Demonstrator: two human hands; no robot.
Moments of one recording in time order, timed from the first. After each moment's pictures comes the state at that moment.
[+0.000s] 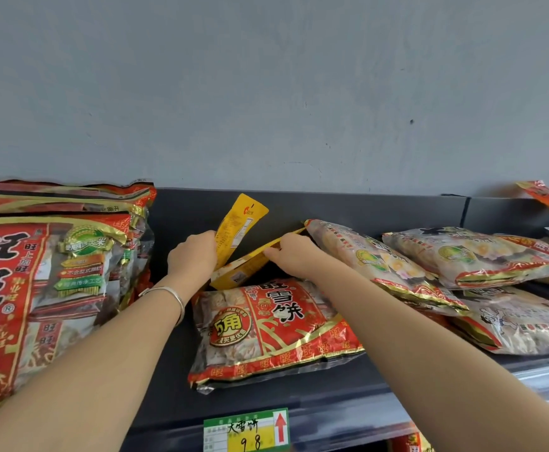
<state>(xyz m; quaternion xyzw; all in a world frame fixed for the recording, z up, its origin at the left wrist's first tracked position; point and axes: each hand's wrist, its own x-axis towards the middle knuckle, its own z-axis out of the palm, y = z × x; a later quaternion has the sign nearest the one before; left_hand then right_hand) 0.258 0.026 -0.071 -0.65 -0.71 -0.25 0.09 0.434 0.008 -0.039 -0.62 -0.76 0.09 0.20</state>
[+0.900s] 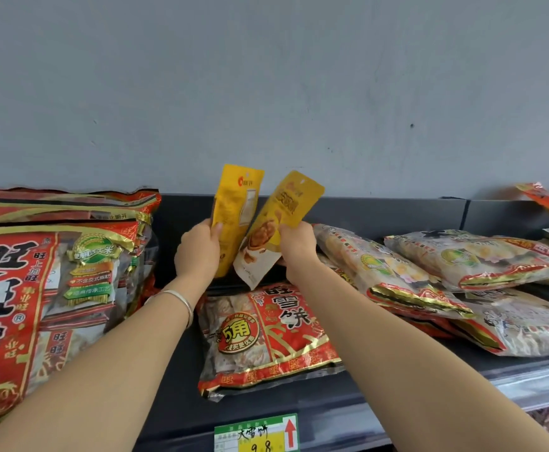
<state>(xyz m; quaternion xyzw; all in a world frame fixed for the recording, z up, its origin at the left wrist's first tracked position) 0.260 0.019 -0.059 -0.60 -0.63 -0.50 -0.03 0.401 0.024 -0.040 -0.53 -0.47 0.39 0.58</state>
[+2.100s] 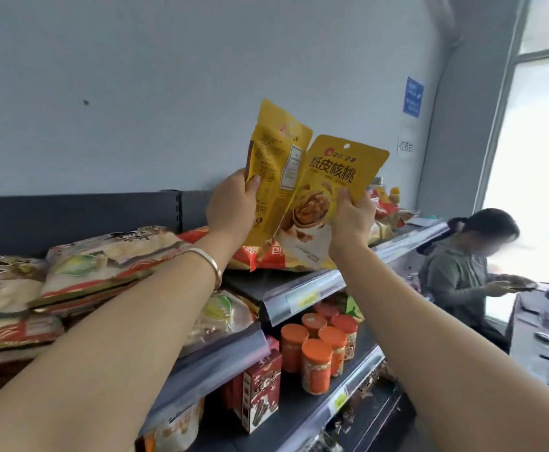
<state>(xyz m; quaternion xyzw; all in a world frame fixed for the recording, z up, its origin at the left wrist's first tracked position) 0.861 -0.026 0.002 -0.76 -0.30 -0.56 -0.13 0.993 -0.106 -0.008 -0.50 -0.28 0.03 0.82</state>
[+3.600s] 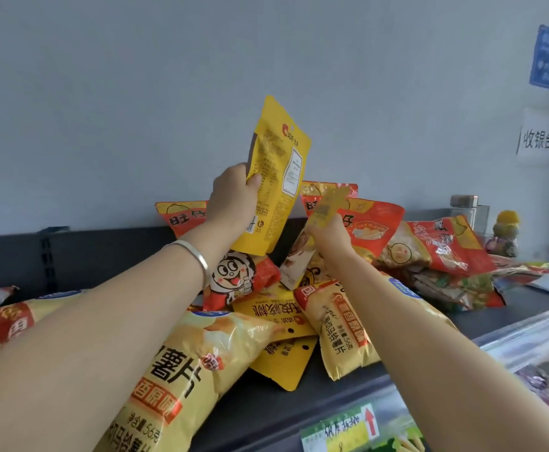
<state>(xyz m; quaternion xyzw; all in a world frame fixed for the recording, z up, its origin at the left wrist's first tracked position) 1.166 0.157 0.055 -0.70 -0.42 -0.57 -0.07 1.331 0.182 -0.005 -0.63 -0.47 0.21 0.58</state>
